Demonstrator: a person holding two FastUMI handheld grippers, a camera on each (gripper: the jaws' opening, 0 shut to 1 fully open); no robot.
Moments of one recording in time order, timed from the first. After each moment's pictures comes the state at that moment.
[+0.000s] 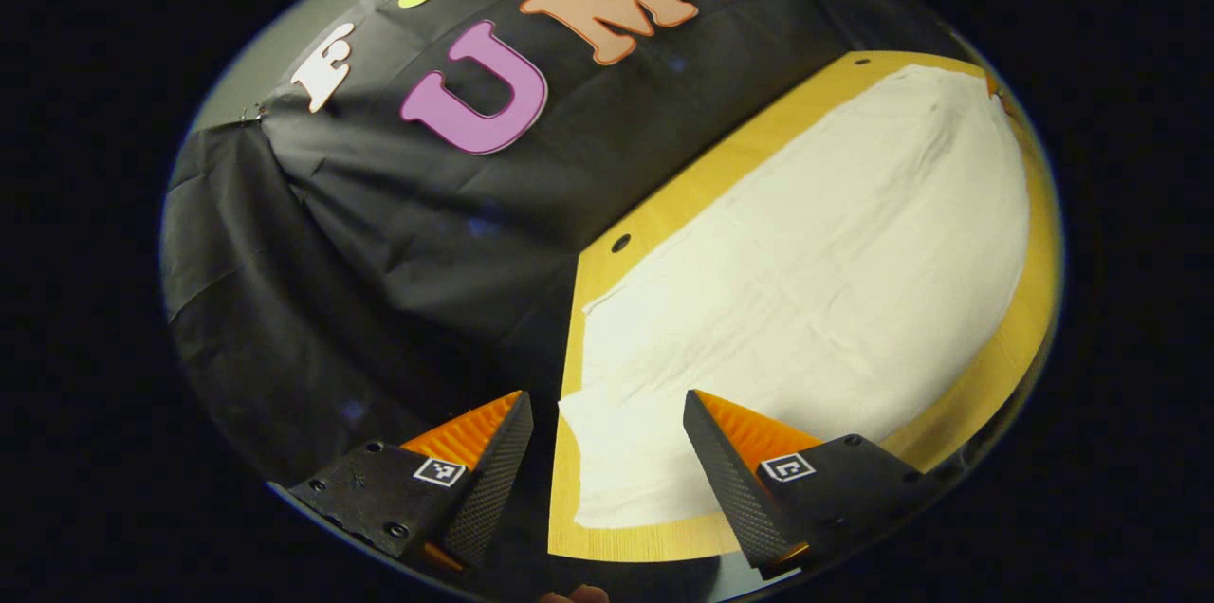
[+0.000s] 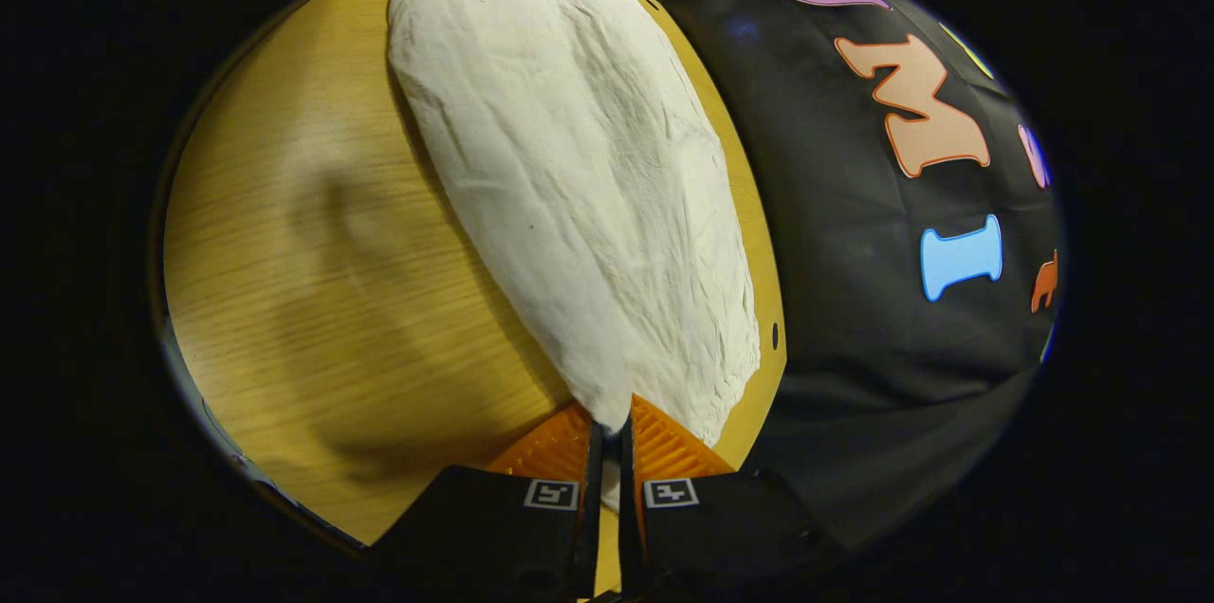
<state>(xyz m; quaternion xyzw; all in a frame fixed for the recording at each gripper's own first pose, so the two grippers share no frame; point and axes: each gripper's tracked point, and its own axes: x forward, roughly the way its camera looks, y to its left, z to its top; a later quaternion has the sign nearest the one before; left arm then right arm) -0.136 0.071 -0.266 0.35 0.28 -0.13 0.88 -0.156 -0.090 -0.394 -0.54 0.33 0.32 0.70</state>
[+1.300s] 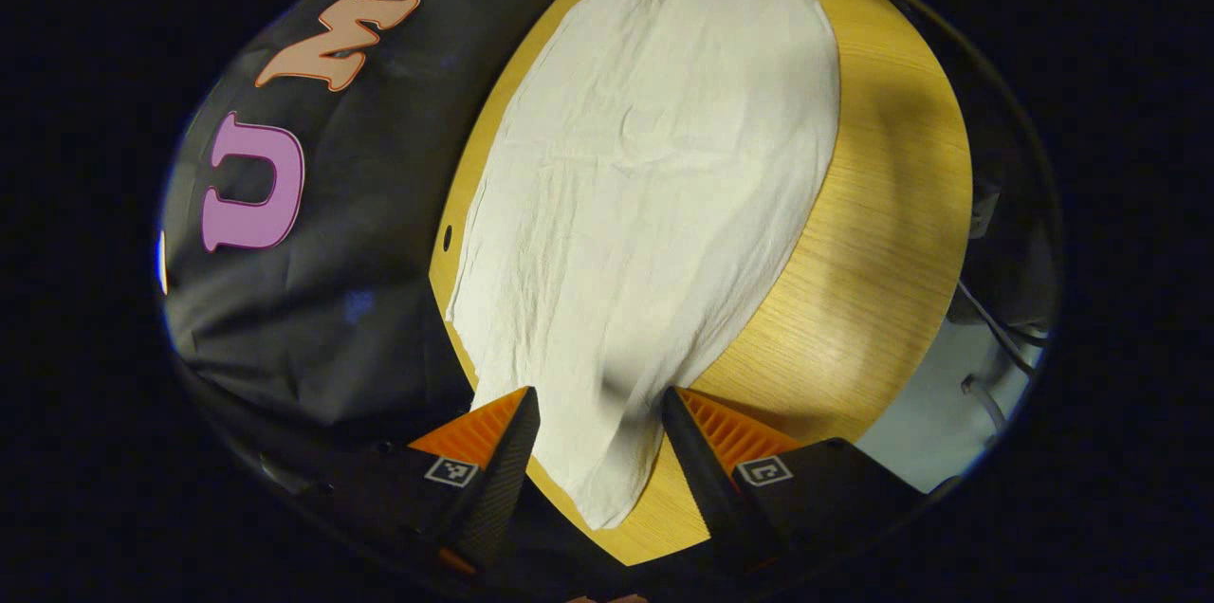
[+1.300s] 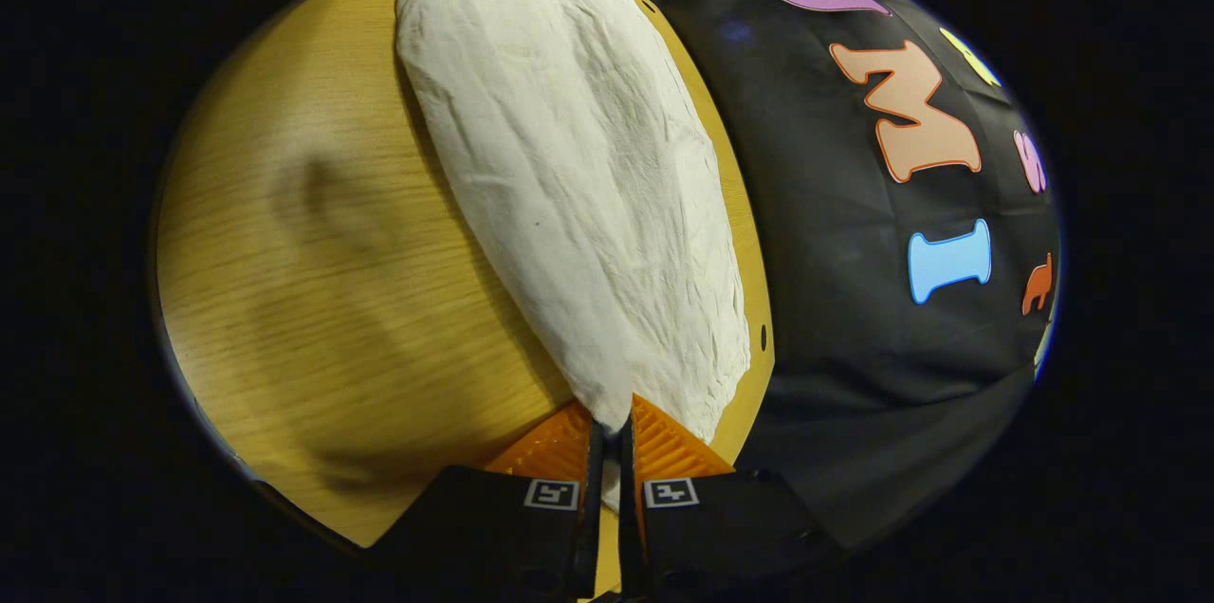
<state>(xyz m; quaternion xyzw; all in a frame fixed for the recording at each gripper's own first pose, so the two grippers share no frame) -0.159 0.089 -0.369 0.53 0.33 -0.35 0.70 -0.156 -0.091 -0.394 -0.56 0.31 0.31 0.71</state>
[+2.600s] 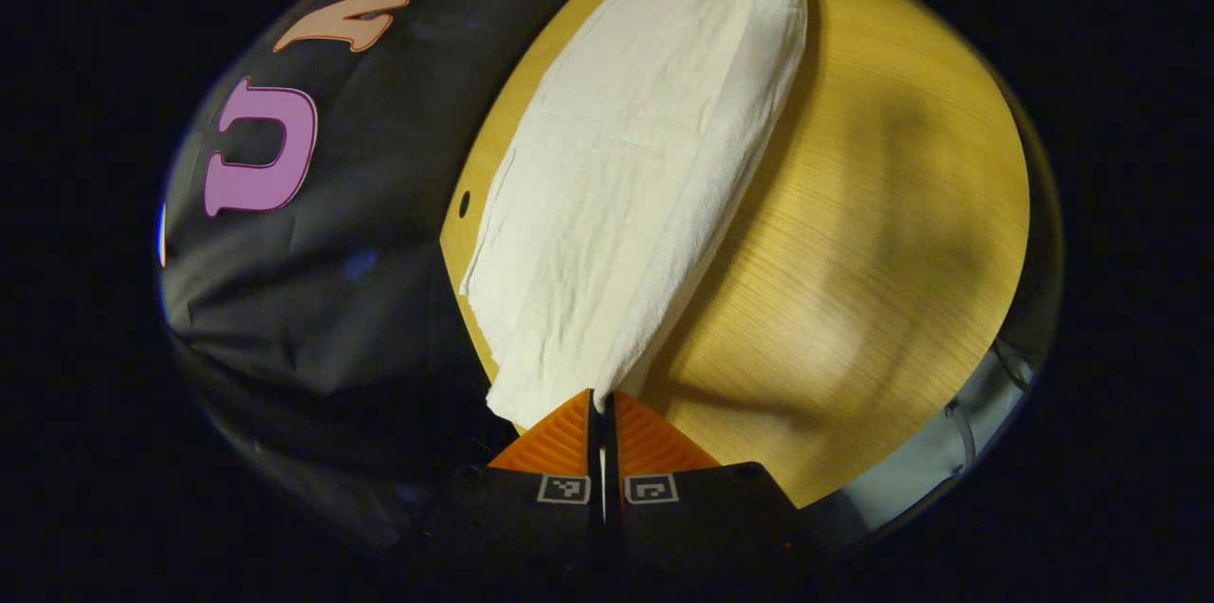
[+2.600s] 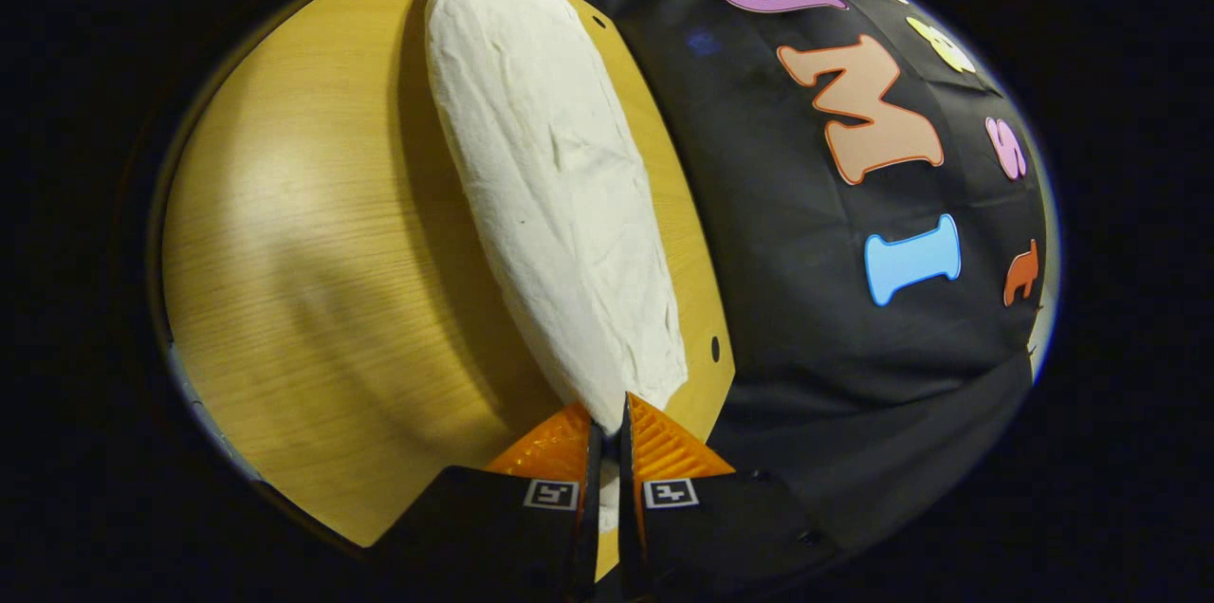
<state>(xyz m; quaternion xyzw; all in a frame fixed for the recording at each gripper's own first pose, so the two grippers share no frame) -0.114 0.088 -0.353 0.52 0.38 -0.28 0.71 -0.097 -0.087 -0.330 -0.54 0.27 0.29 0.74</state>
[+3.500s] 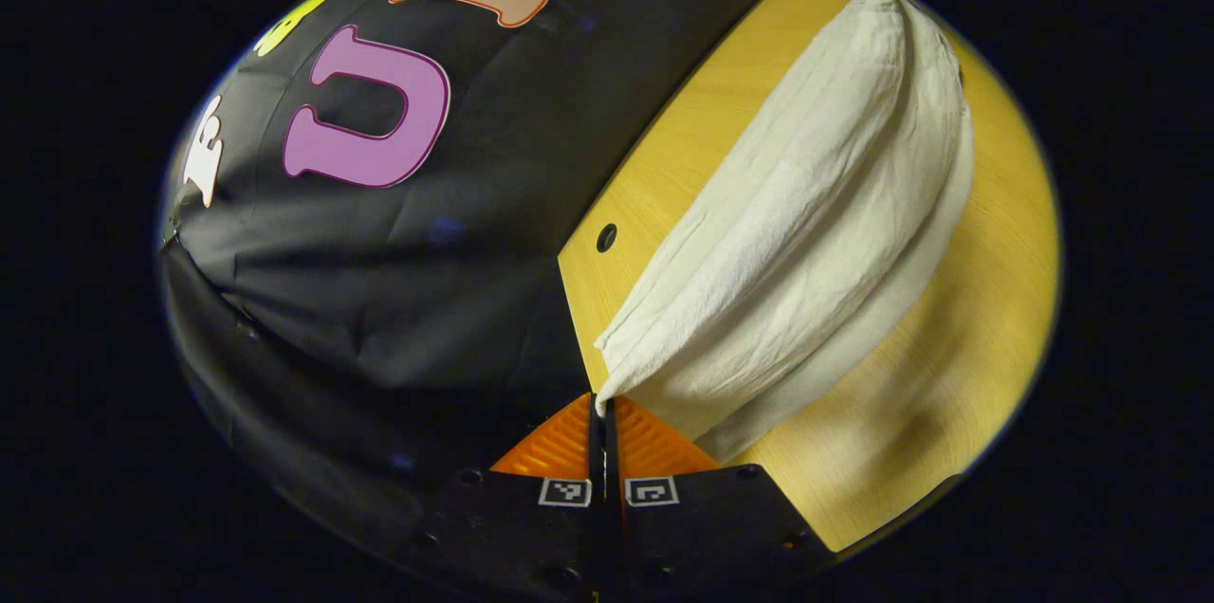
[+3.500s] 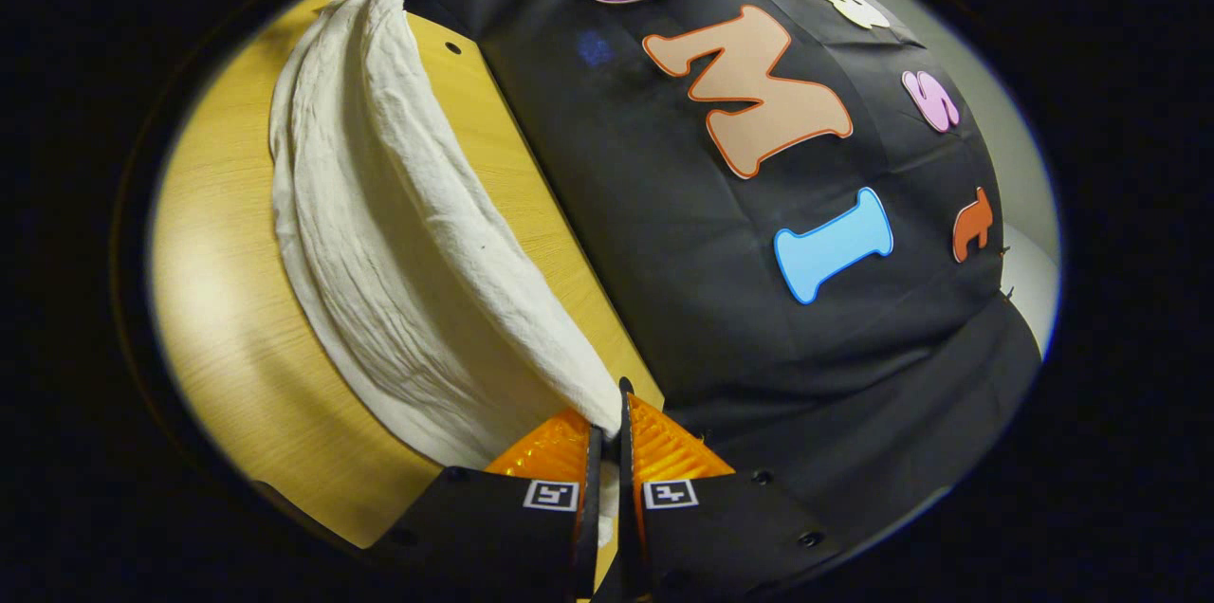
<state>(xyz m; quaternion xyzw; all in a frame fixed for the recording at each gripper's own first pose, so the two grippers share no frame) 0.002 0.053 -0.275 0.46 0.32 -0.17 0.81 0.040 -0.052 -0.287 -0.49 0.22 0.18 0.83</state>
